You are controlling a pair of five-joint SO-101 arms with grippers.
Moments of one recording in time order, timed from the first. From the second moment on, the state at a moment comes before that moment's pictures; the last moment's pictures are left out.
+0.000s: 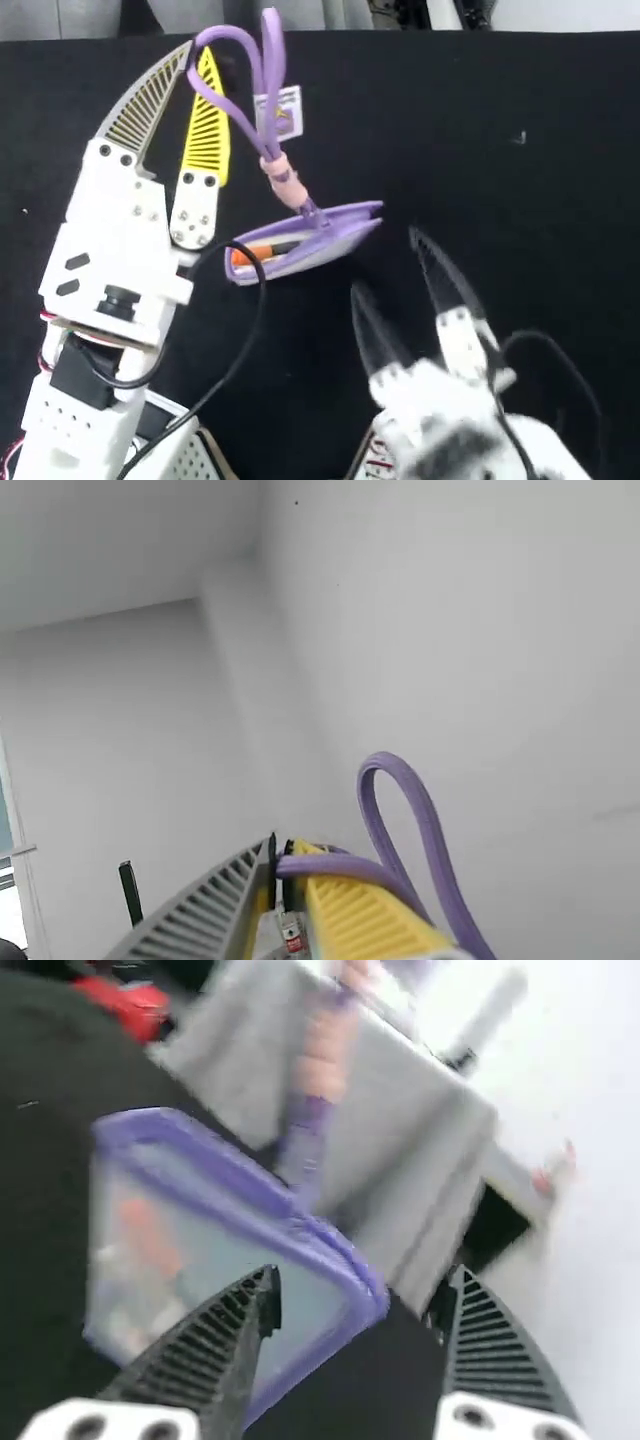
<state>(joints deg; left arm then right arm) 17.6 -66.9 37.4 3.9 -25.1 -32.2 -103.3 41.2 78.8 35.6</state>
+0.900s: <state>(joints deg) 16.4 -67.0 38.3 3.9 -25.1 -24.8 -44.9 12.4 91.6 68.7</state>
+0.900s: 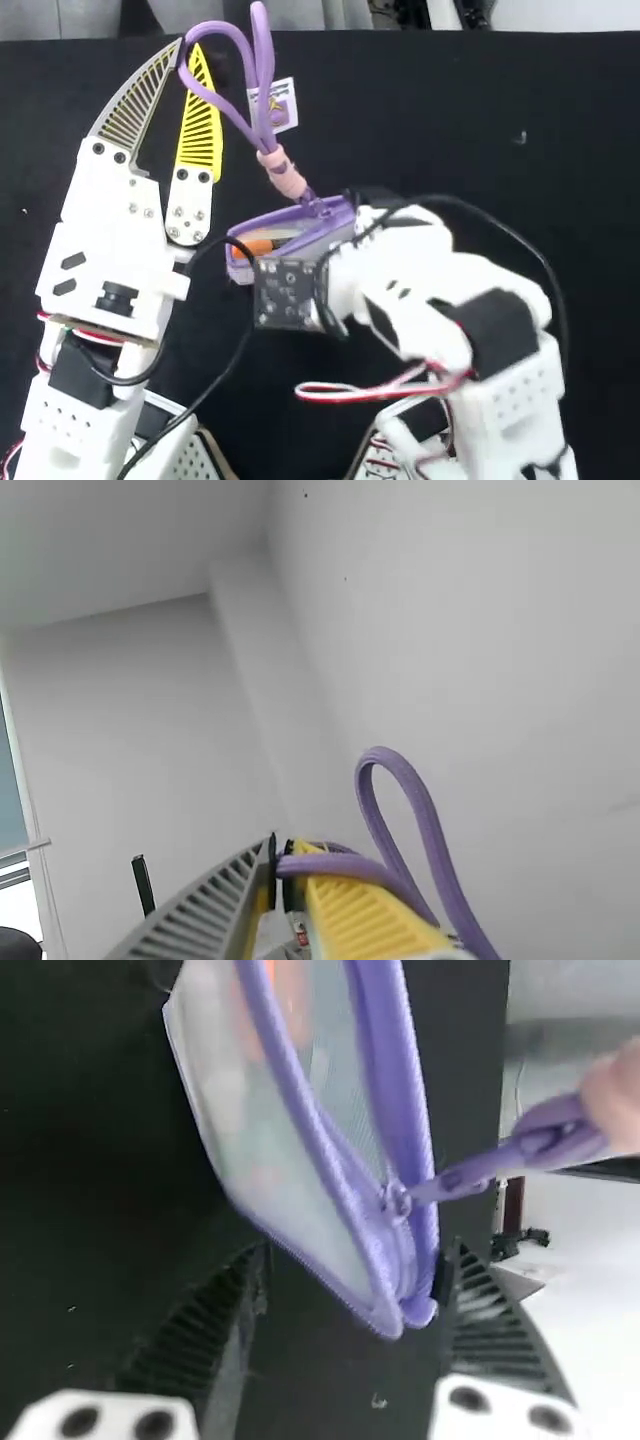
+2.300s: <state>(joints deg) -5.3 -79.9 50.2 4.5 -16.3 -19.0 -71.3 42.4 75.2 70.0</state>
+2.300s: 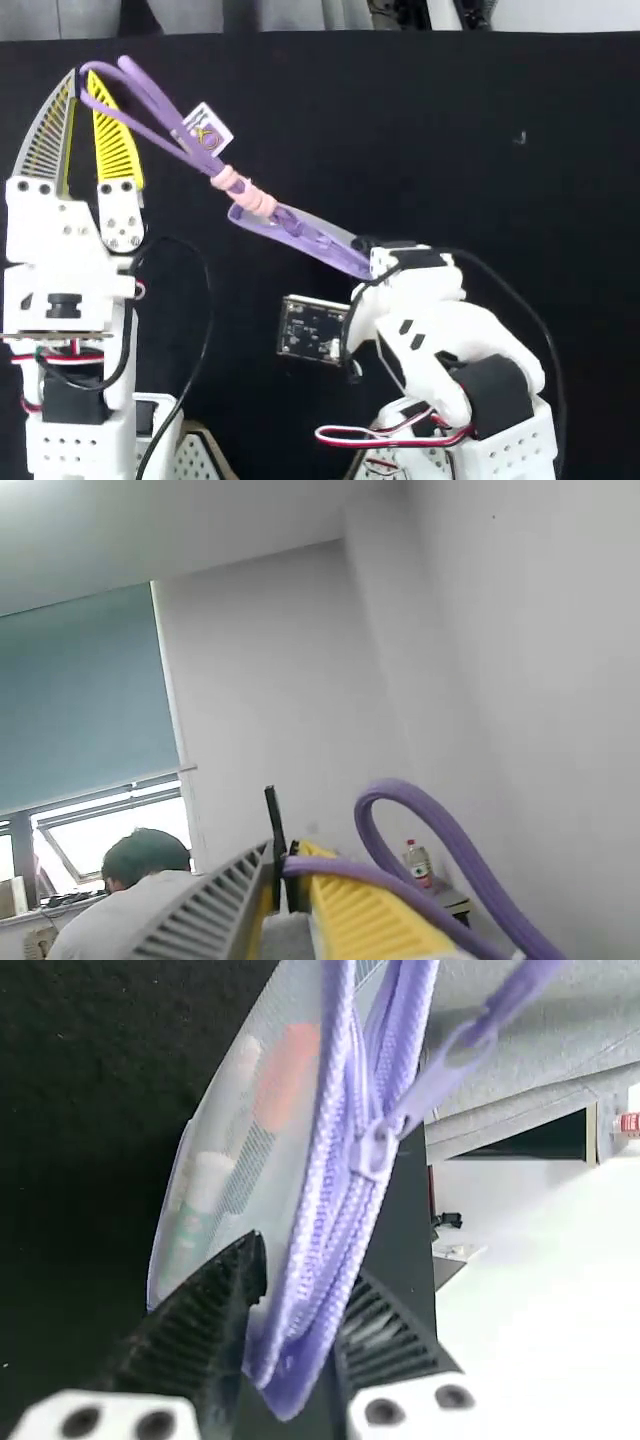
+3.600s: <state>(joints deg) -25.8 -81.6 65.2 -0.9 -18.3 -19.3 -76.2 60.2 62.7 59.6</state>
